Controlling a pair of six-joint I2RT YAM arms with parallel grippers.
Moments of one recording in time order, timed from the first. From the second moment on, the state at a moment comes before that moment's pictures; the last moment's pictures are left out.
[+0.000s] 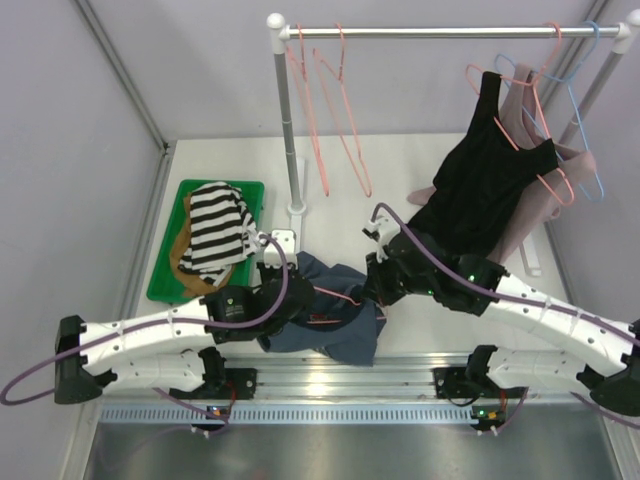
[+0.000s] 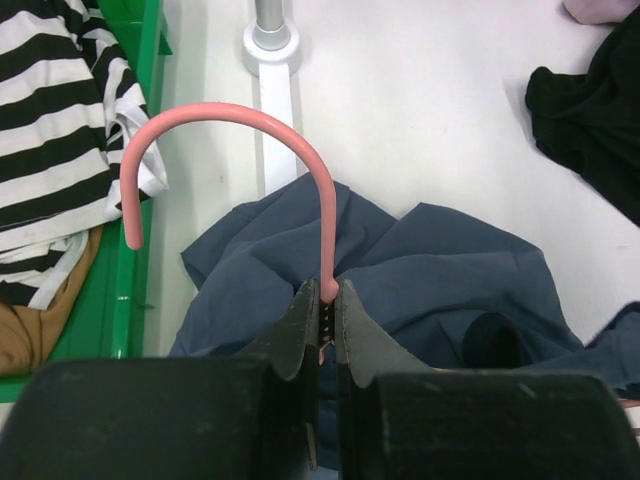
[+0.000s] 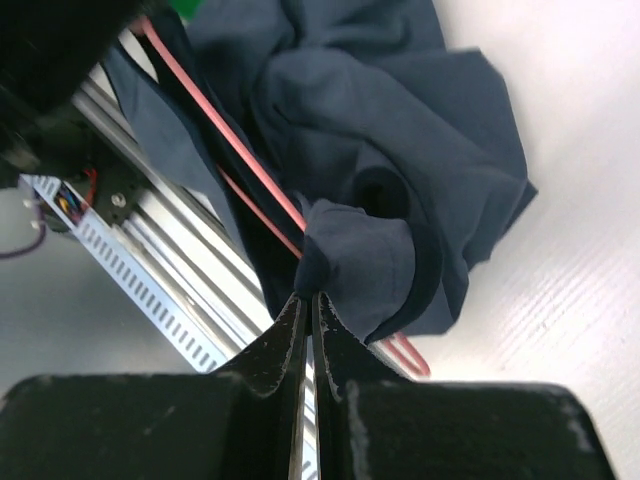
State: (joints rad) left arm -1.24 0.99 0.84 -0.59 -0.97 -0.74; right arm 1.02 1.02 0.98 -0.67 0.01 0.47
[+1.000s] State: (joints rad) left arm -1.25 1.03 0.99 -0.52 -0.90 -0.62; right arm 1.02 0.96 1.10 -0.63 -0.05 0.29
